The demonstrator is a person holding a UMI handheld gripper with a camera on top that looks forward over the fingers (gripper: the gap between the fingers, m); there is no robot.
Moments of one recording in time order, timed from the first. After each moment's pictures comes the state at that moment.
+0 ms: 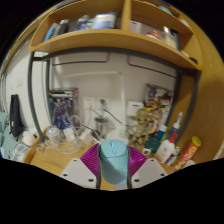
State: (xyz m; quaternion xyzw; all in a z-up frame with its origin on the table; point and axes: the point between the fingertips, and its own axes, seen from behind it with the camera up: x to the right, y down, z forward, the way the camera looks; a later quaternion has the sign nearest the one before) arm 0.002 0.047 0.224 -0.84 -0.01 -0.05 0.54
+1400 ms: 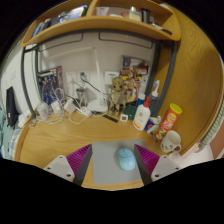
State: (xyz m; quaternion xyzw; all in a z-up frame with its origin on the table) arm 0.104 -0.081 0.163 -0.90 0.03 -0.06 0.43
